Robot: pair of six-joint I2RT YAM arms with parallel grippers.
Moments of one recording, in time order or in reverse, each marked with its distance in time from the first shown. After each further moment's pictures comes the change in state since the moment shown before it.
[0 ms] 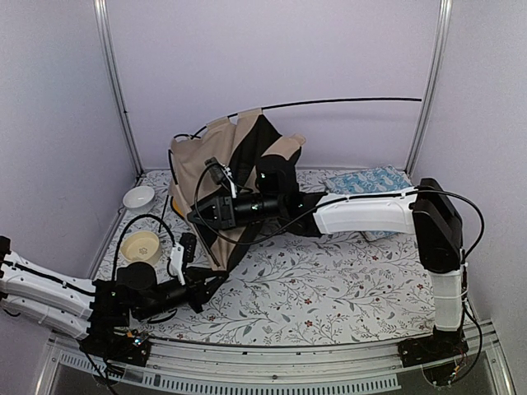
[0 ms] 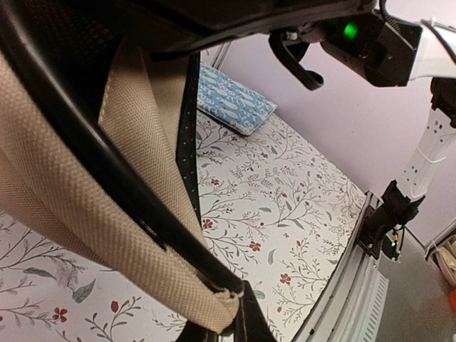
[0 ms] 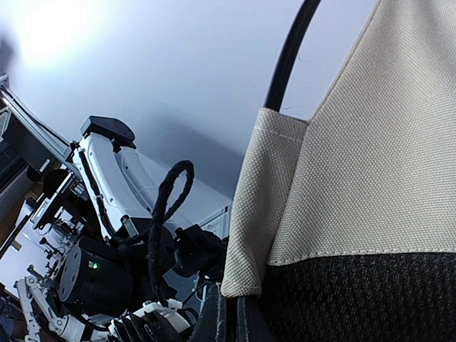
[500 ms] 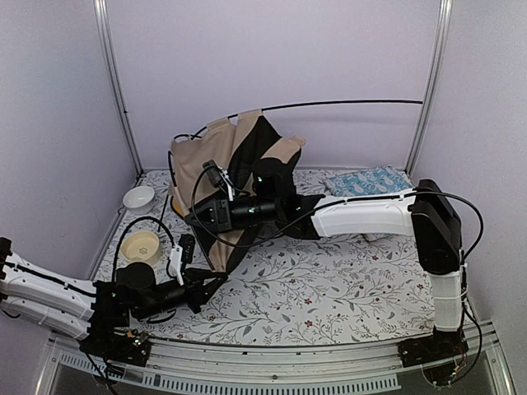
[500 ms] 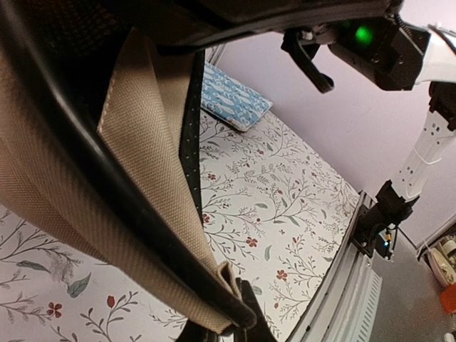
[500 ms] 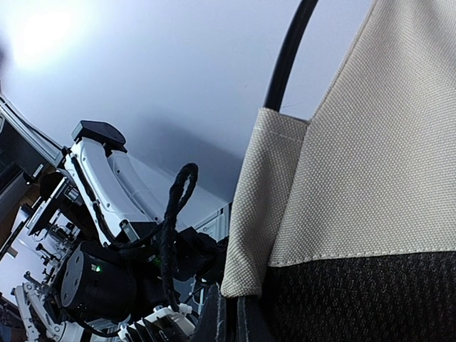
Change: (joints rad) left arm 0.033 0.018 -0.032 0.051 0.054 -0.027; right arm 0.019 0.006 0.000 -0.007 0.045 0.005
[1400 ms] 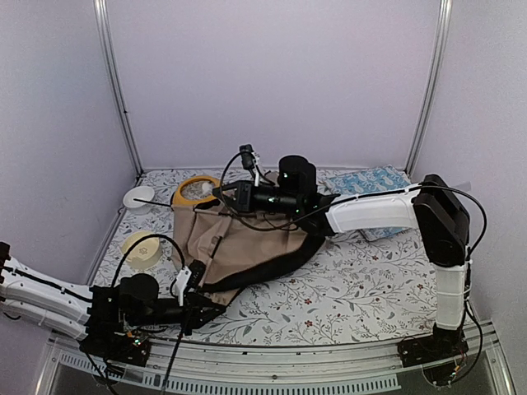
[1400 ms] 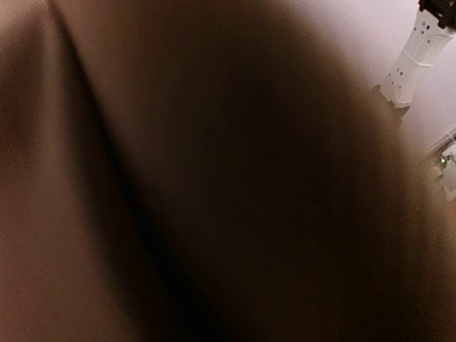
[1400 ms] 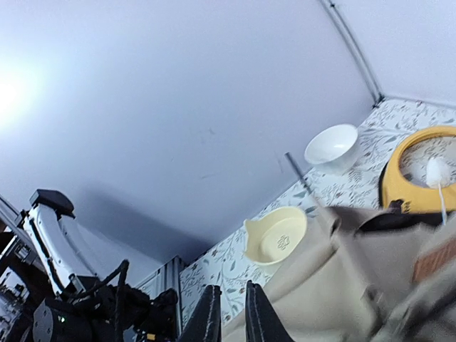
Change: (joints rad) left arm -0.010 -0.080 -0.066 -0.166 0.203 -0.019; right arm -0.073 -0.033 -0.154 0.193 0.196 -0.011
